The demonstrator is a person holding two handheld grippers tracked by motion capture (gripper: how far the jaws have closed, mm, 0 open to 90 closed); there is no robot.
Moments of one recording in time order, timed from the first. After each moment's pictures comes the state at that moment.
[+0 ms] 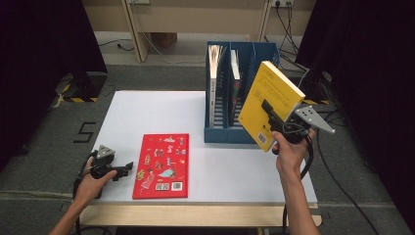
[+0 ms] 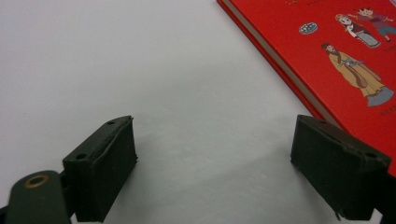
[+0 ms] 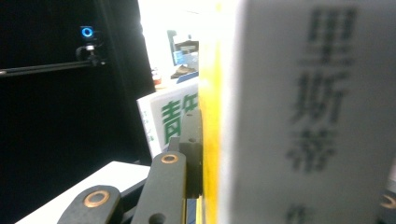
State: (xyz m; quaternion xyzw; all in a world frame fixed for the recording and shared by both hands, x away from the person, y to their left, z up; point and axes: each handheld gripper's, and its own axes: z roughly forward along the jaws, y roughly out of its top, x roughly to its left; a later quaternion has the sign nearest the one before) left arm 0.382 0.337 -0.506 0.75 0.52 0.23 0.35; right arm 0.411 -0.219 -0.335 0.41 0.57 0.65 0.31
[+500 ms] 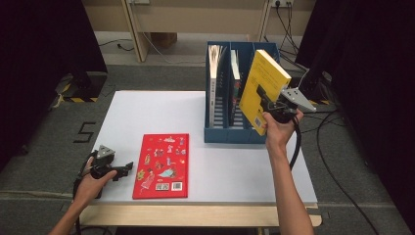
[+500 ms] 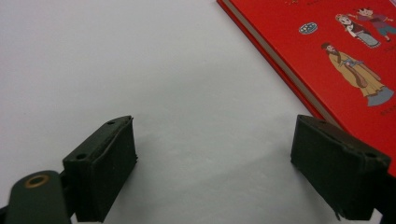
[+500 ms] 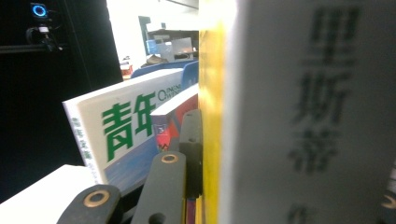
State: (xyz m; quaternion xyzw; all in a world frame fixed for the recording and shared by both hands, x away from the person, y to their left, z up) left arm 0.382 0.337 -0.506 0.75 0.52 0.23 0.35; right arm 0.476 -0.201 -0.339 0.44 0.57 0.60 0.35
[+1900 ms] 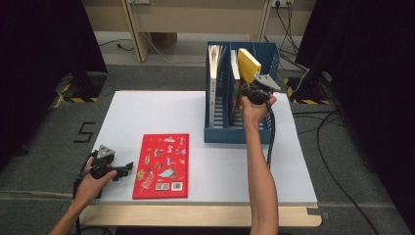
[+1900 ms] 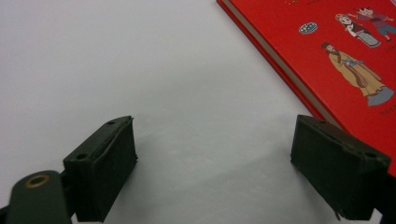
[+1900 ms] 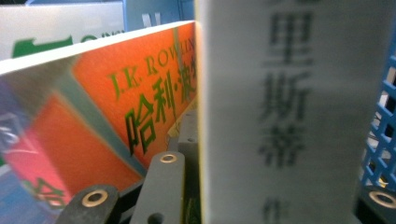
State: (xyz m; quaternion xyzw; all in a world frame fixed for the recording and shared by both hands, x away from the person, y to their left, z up) left arm 0.382 0.336 -0.506 0.75 0.52 0.23 0.34; right arm 0.576 -0.155 -0.378 0.49 0.59 0.54 0.35
